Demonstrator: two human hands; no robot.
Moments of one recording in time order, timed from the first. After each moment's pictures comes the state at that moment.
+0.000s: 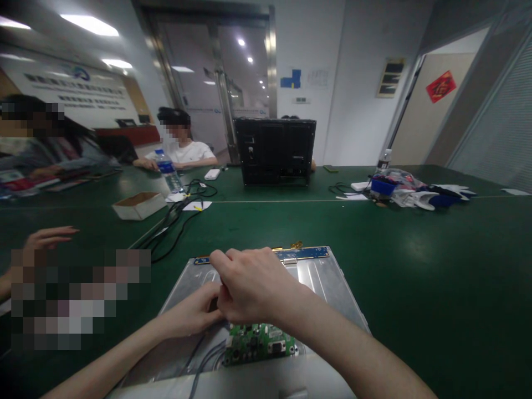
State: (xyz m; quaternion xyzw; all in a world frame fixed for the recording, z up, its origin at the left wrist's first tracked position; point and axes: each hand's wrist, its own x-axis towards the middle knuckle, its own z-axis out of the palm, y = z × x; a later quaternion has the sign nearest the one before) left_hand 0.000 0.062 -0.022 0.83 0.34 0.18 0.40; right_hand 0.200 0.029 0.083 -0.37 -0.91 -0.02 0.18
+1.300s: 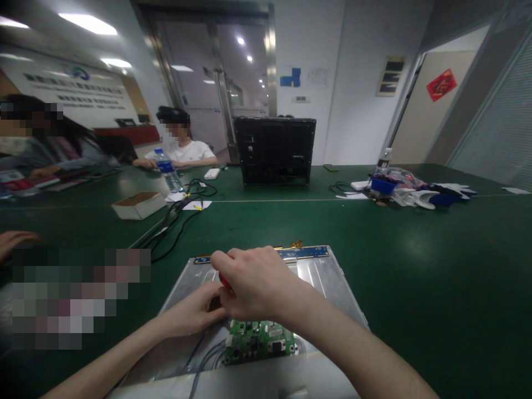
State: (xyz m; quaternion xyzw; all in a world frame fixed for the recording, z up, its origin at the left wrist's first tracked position) left_hand -0.004 0.067 -0.028 0.83 0.35 0.16 0.40; right_hand 0.205 0.029 0.086 -0.37 -0.91 0.01 0.18
